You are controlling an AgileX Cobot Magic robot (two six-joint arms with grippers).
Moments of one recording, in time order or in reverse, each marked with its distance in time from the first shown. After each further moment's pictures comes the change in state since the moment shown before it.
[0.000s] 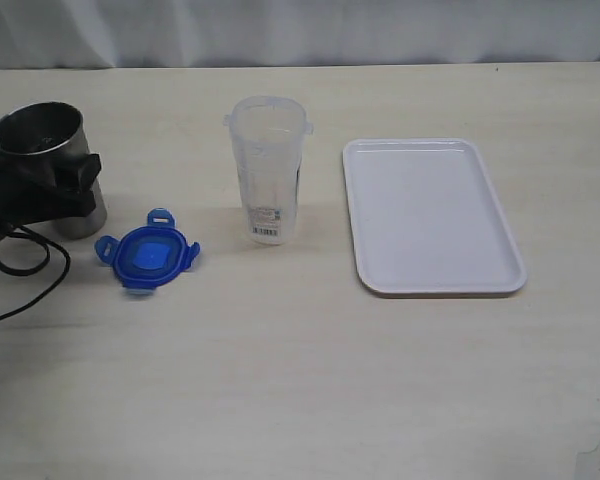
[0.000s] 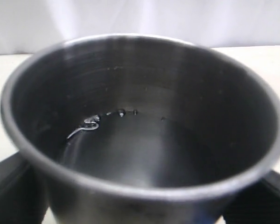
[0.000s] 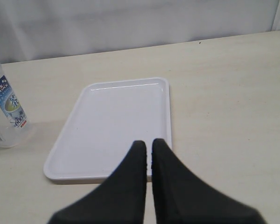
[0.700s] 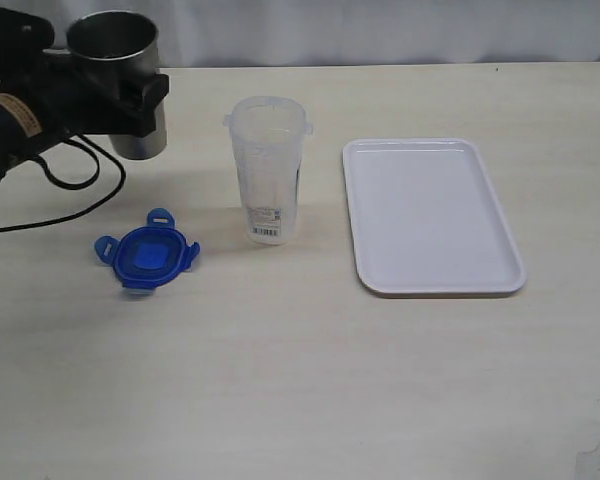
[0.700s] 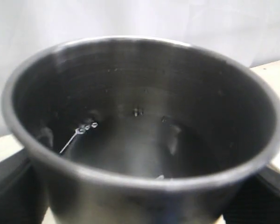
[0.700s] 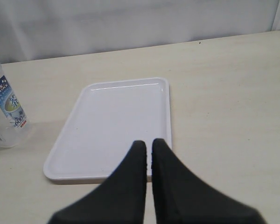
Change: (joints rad) left arm -0.174 -0.157 -0.306 0.152 0.374 -0.146; right arm 0.000 0.000 0.000 0.000 0.000 0.000
